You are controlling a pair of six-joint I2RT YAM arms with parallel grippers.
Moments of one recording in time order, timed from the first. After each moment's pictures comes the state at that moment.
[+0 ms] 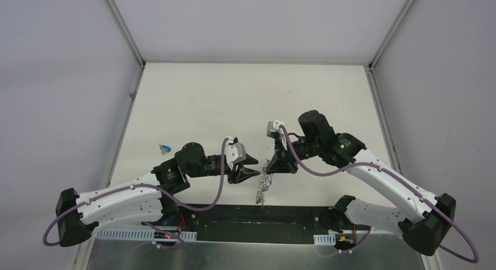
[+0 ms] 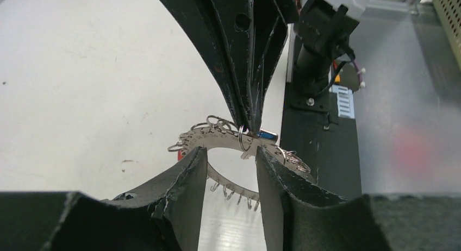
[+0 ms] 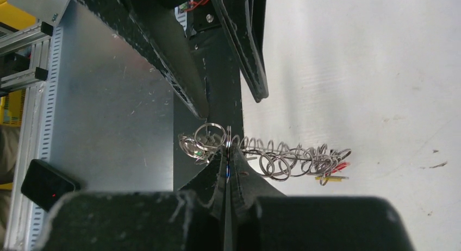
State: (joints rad) left arm -1.08 0.77 0.55 0.23 0.30 -0.03; right arm 0.79 1.02 0.94 -0.60 -0.81 -0.16
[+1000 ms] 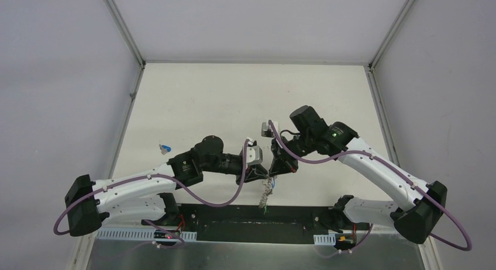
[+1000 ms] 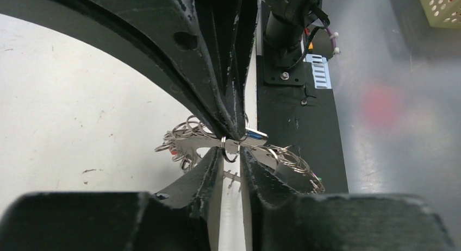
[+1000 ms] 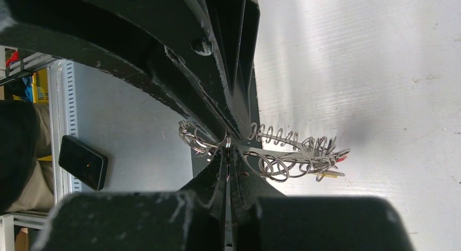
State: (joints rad) left arm -1.08 0.99 0.65 0.17 0.47 0.01; right arm 0.79 1.17 1.10 -0.89 -0.79 -0.23
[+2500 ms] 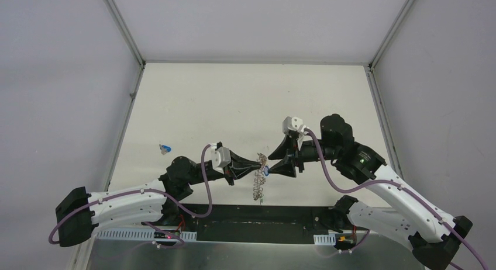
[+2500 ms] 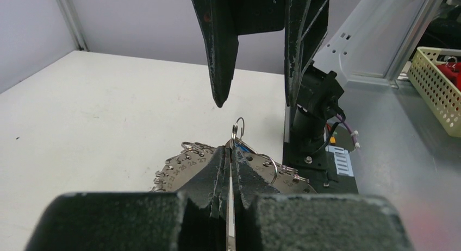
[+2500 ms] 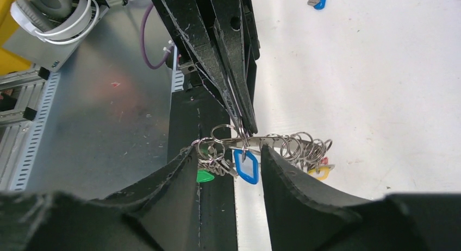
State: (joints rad) left arm -1.08 0.79 0.31 0.77 0.28 -0.12; right arm 0.80 0.84 0.91 -0.44 -0.76 -0.05
